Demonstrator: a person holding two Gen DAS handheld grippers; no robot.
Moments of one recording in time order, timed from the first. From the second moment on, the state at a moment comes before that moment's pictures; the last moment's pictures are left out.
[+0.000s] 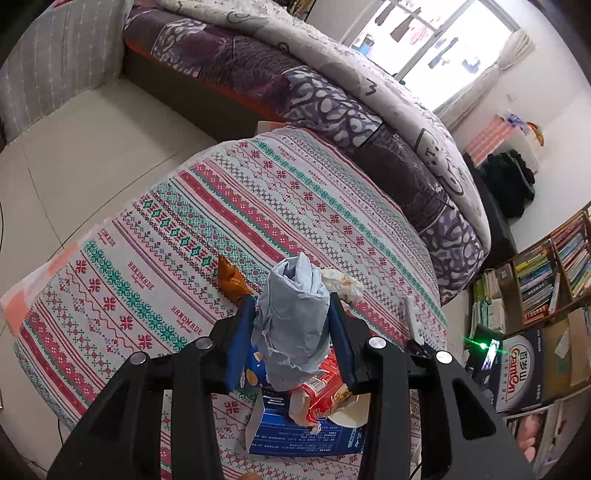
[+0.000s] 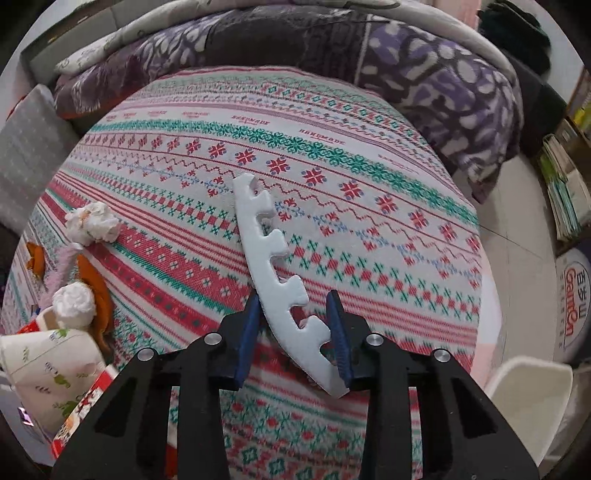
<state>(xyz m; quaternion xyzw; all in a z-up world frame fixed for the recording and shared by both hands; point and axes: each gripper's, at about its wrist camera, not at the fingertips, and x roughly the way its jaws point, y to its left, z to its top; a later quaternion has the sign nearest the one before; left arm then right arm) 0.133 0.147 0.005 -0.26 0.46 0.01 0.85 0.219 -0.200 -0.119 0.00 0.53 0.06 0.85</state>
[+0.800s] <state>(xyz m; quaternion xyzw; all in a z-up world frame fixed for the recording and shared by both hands) 0.098 0.119 0.040 -0.24 0.41 -0.05 0.88 0.111 -0.231 -0.008 0.05 0.45 0.03 0.89</state>
